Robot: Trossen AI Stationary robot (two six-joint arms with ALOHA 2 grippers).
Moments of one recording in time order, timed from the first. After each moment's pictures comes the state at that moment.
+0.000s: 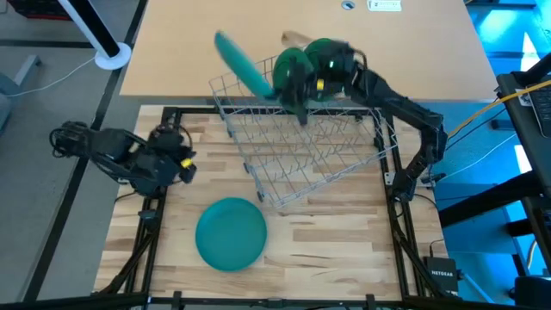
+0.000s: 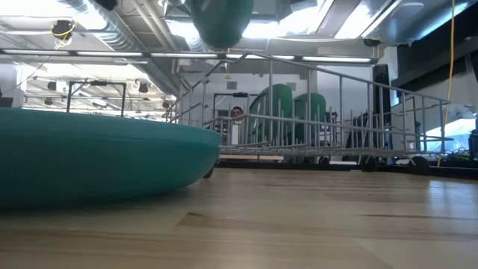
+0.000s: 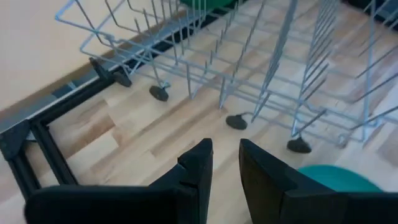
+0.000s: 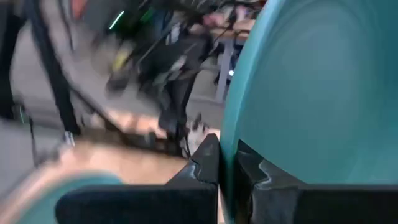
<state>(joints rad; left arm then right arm) -0.37 1.05 1.38 -1.49 -0.76 -1.09 -0.42 1.68 1.95 -0.46 -0.55 -0.22</state>
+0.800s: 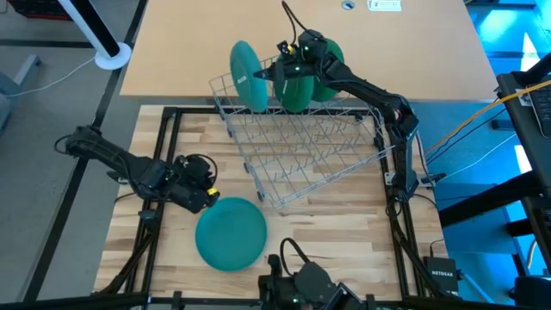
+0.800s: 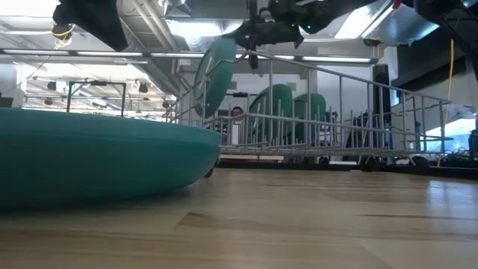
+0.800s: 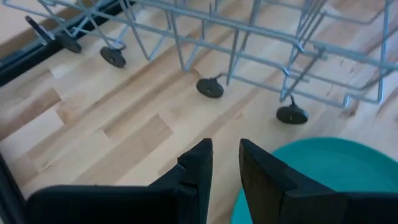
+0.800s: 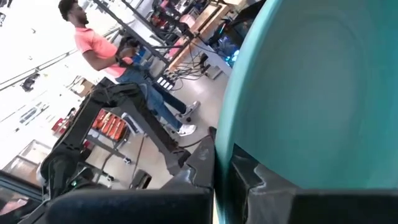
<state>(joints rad) -0.44 1.18 1.09 -1.16 -0.72 -1.15 -0.67 2.01 1.95 -0.08 -0.77 0.70</state>
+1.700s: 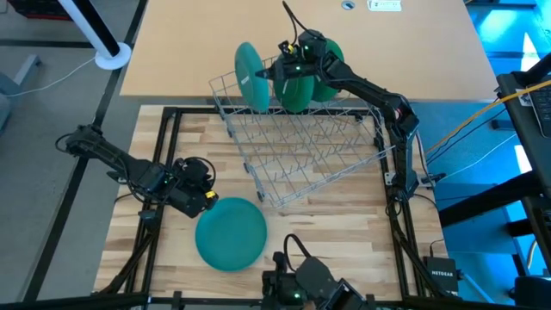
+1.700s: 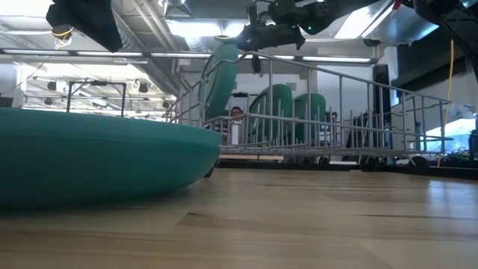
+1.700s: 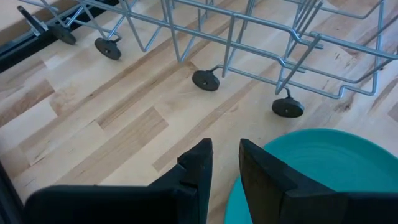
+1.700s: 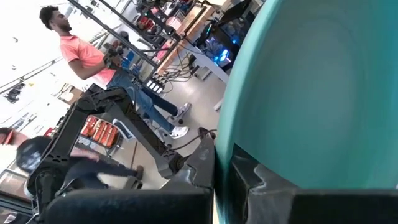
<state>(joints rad) -0.48 1.18 1.07 -1.16 -0.72 -1.21 -0.69 2.01 1.95 -0.12 -0.74 0.71</state>
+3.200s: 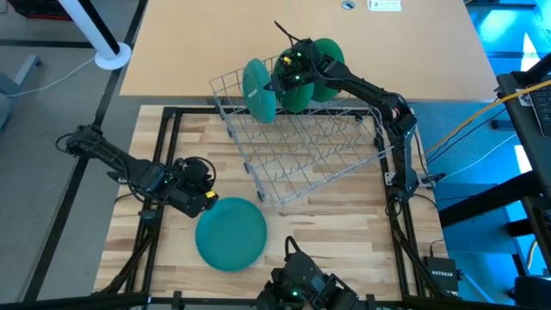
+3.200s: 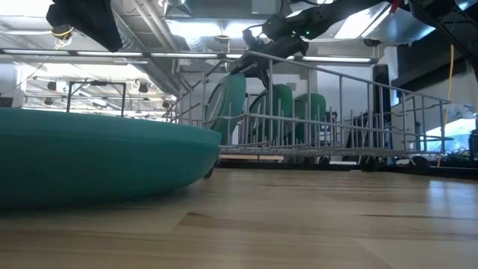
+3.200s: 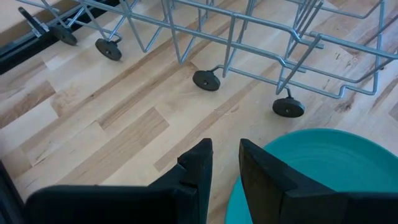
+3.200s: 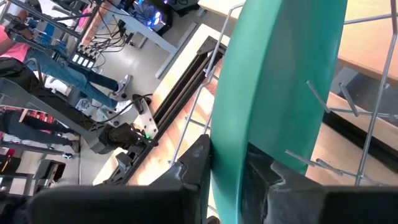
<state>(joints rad) -0.48 1.18 1.07 -1.16 -0.72 -1.20 -0.69 2.04 1.95 -0.47 -0.57 0.55</state>
